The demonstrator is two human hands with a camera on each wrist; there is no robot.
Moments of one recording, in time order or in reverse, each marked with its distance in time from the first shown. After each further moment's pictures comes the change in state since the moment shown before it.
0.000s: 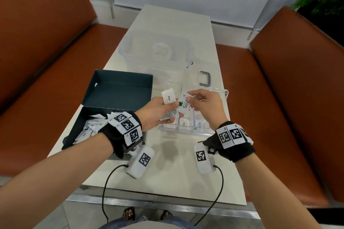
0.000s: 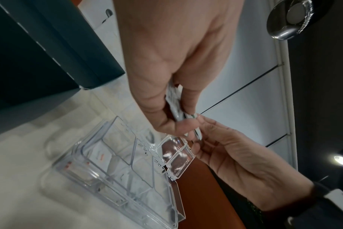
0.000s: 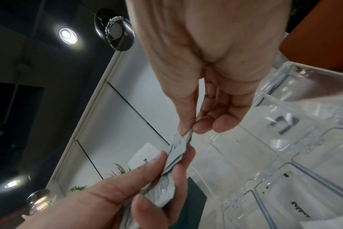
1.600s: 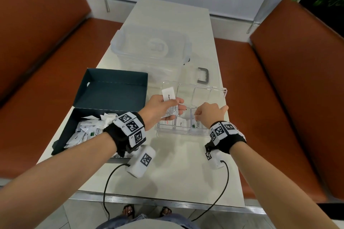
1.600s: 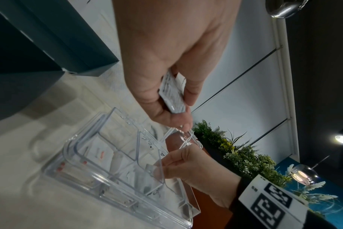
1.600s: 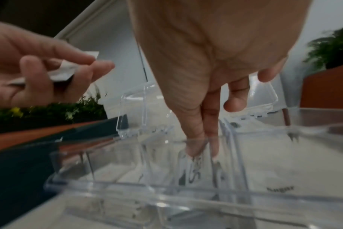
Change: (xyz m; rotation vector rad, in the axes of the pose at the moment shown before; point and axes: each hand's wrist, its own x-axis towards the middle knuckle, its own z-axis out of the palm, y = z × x) left_hand 0.027 -0.004 0.011 0.050 0.071 0.018; right_hand 0.039 0.075 -0.005 -1.137 -0.154 0.209
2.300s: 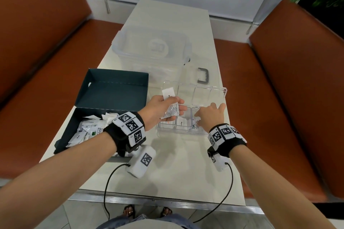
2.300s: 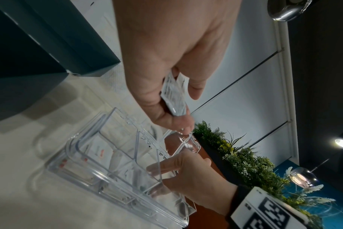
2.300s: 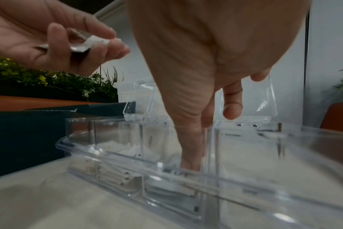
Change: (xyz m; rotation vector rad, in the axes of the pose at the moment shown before) left_hand -0.006 0.003 0.002 -0.034 -0.004 -0.059; right_hand -0.011 0.005 0.008 -0.318 0.043 -0.146
